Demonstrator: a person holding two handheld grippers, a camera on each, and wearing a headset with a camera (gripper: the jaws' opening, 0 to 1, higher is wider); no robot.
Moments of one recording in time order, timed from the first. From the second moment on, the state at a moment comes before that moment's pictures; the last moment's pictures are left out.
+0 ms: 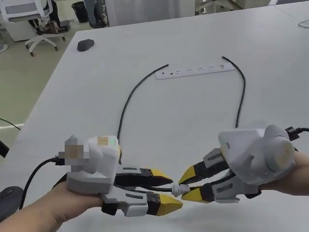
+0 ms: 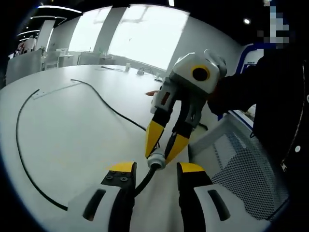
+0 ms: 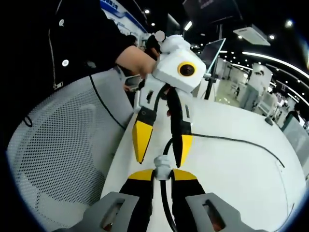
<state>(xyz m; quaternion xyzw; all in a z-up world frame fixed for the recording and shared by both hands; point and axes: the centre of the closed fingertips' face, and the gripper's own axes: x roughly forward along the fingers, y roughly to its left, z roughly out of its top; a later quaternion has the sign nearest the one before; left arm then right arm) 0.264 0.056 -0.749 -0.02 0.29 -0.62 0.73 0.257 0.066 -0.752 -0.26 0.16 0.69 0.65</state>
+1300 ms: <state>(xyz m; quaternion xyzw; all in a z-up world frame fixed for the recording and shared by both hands) 0.262 0.046 -0.727 0.04 0.21 -0.64 0.74 0.259 0.054 -0.736 -0.07 0.29 0.70 0.65</state>
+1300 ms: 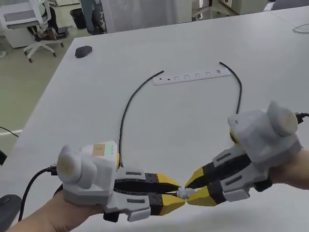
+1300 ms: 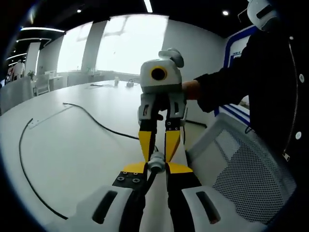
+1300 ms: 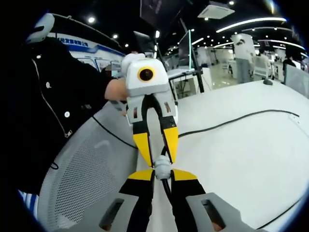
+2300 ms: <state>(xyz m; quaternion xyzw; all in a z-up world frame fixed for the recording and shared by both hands) 0.262 0.042 -0.733 -0.06 0.29 -0.61 0.73 0.253 0.050 -0.738 -0.27 0.16 0.68 0.67</state>
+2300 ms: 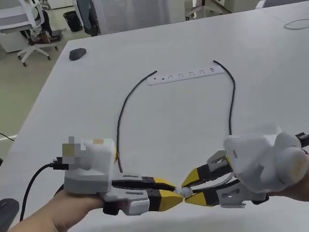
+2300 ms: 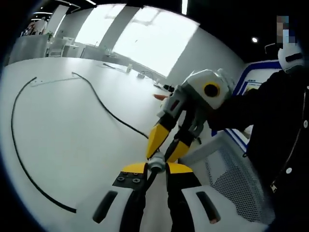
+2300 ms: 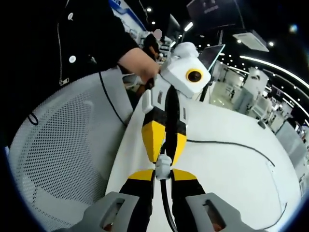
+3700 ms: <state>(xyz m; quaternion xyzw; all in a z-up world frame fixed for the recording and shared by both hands) 0.267 0.044 -0.715 -0.02 0.22 -0.63 0.74 0.255 0.053 -0.720 -0.23 0.12 0.69 0.67</state>
